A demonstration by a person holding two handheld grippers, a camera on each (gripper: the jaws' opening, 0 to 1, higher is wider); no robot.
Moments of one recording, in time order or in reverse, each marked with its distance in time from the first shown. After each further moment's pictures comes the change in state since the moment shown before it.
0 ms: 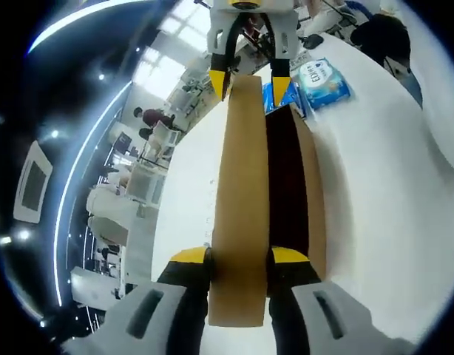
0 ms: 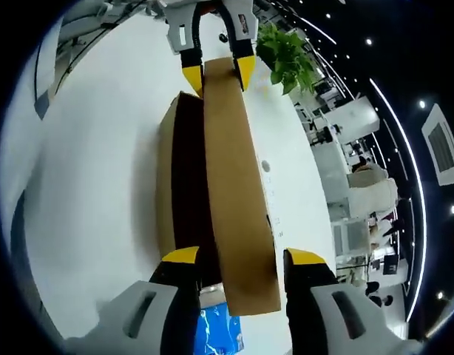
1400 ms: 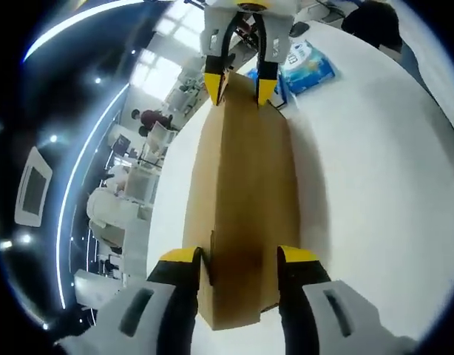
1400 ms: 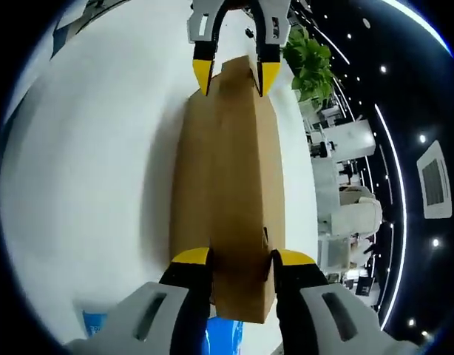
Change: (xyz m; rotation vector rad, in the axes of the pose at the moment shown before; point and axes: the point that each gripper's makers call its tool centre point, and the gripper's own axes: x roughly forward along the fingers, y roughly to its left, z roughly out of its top) left arm 0.028 -0.052 -0.009 0.027 0.009 0.017; right arm 0.025 0.039 -0.008 -0.216 -0.007 -0.106
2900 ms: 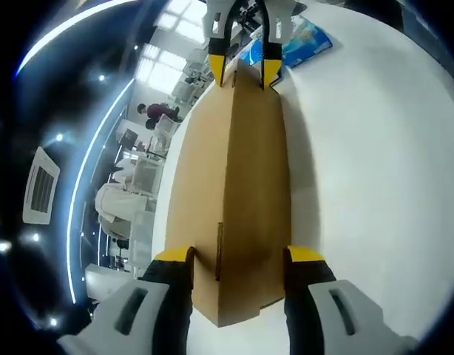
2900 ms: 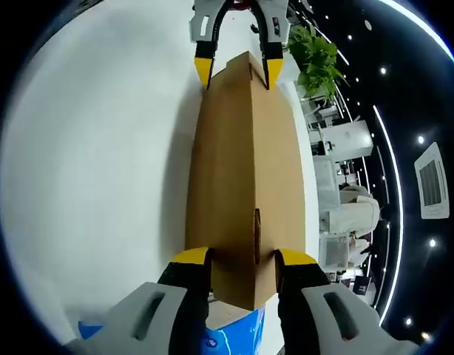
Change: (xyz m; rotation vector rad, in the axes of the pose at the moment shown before) left arm 0.026 -0.021 -0.022 0.024 0.062 0.085; right arm 0.018 0.034 -0.020 -0.009 0.015 -0.031
